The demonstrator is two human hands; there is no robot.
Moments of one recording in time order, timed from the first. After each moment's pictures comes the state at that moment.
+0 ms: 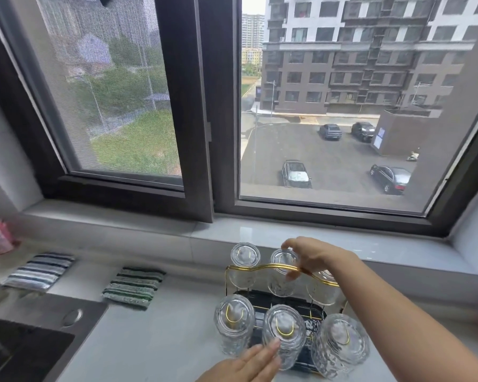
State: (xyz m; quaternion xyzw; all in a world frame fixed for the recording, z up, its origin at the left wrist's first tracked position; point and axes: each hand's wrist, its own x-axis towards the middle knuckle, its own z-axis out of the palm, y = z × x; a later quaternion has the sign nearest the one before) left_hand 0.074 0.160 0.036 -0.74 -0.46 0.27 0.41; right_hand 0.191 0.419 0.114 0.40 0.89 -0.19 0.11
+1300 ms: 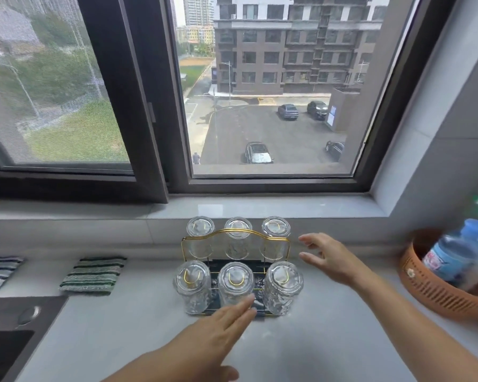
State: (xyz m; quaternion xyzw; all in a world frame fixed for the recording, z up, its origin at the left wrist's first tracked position) left_hand 0.131 0.166 0.080 -0.82 -0.53 0.02 -0.20; right_hand 0.349 0.348 0.098 0.46 0.84 -0.25 -0.16
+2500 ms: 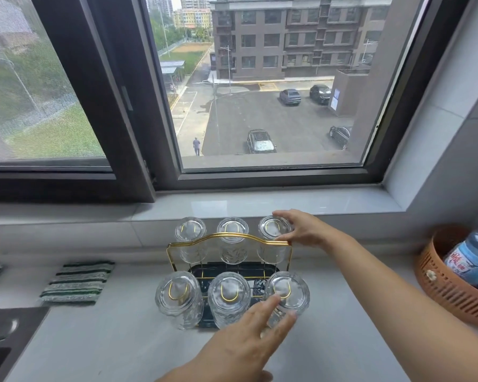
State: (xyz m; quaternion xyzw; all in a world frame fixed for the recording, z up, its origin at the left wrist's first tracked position) left_hand 0.172 0.210 0.074 -0.81 -0.54 0.04 -0.22; right_hand 0.289 0.436 0.081 0.44 0.84 -0.31 -0.08
